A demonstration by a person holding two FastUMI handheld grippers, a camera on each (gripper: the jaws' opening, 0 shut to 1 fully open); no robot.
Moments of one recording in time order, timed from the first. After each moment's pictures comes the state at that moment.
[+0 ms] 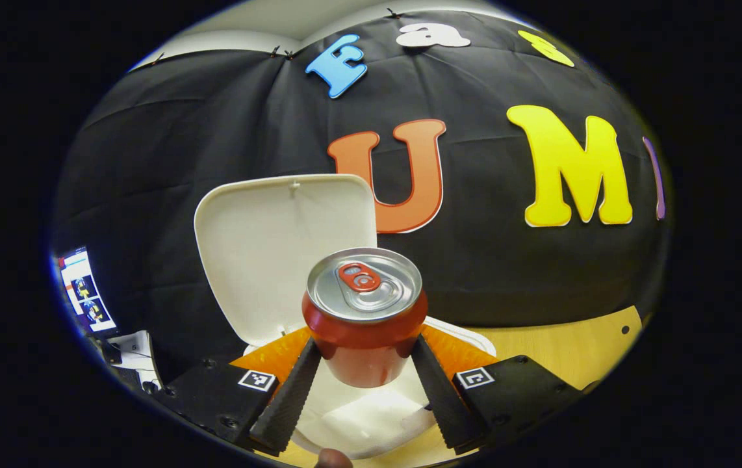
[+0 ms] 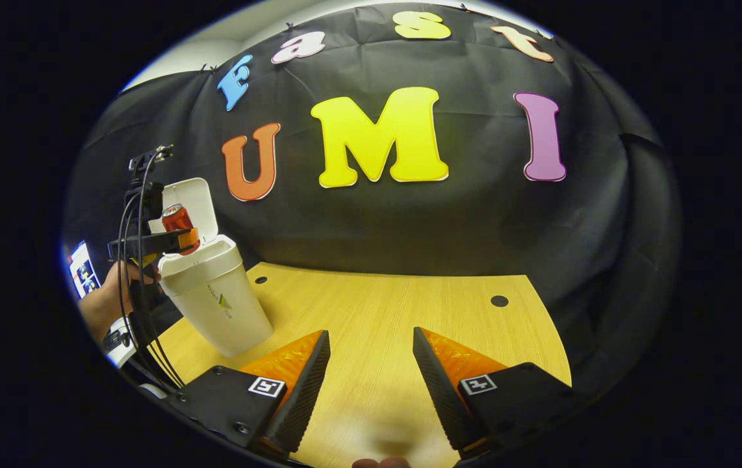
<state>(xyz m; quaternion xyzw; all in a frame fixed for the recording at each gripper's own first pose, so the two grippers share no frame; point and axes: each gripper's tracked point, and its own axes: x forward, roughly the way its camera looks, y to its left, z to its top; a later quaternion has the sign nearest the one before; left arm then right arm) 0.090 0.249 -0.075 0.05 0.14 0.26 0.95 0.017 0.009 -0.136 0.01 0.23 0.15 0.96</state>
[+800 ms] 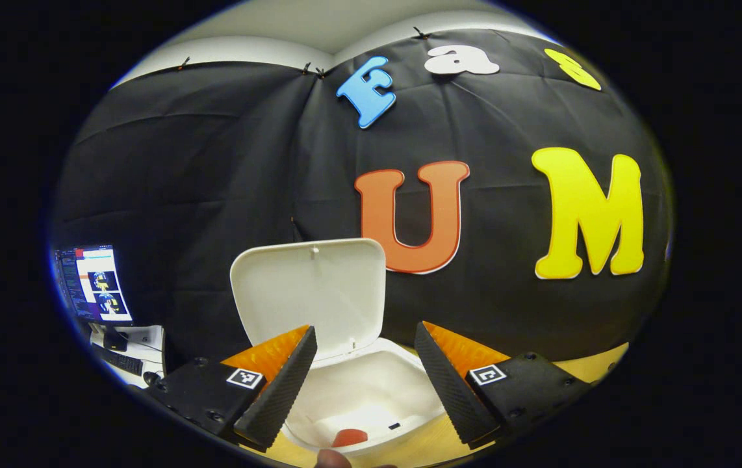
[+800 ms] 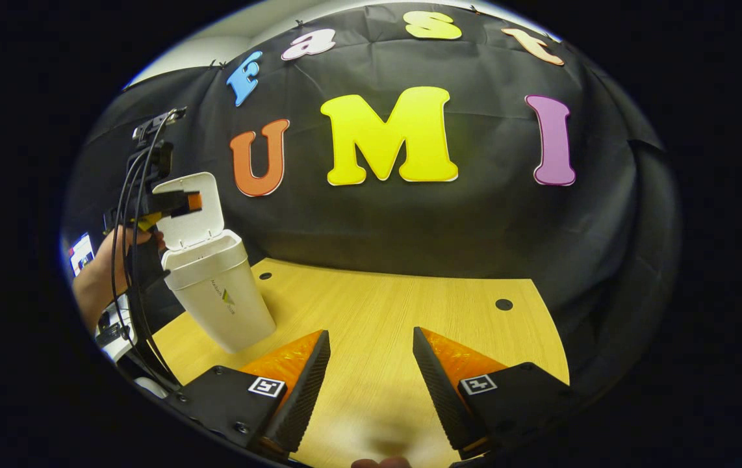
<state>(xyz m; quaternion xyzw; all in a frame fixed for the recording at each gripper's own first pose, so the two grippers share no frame) 0.092 0.228 0.020 0.03 0.05 0.33 0.94 0.017 0.008 -0.131 -0.01 0.22 0.17 0.96</state>
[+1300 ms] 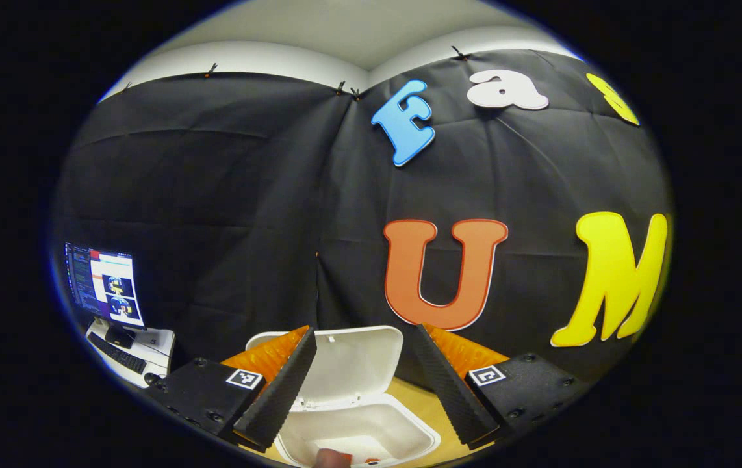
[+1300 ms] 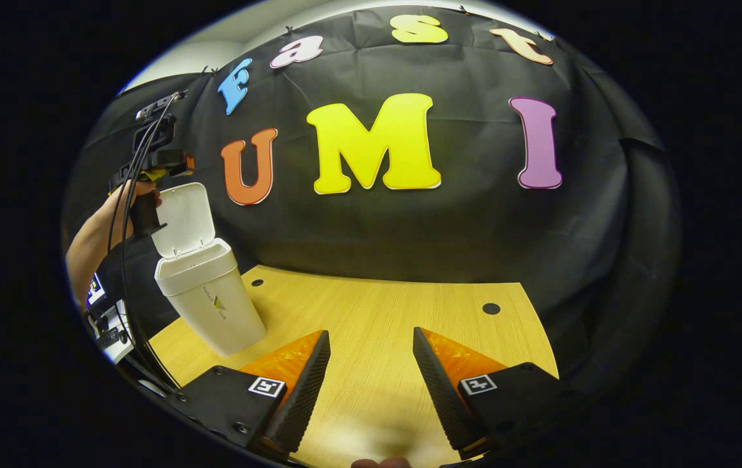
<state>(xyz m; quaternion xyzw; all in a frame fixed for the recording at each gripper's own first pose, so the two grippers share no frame) 0.117 0.268 0.115 0.01 0.00 0.41 0.91 0.024 -0.019 -0.121 0.01 0.22 0.15 0.96</state>
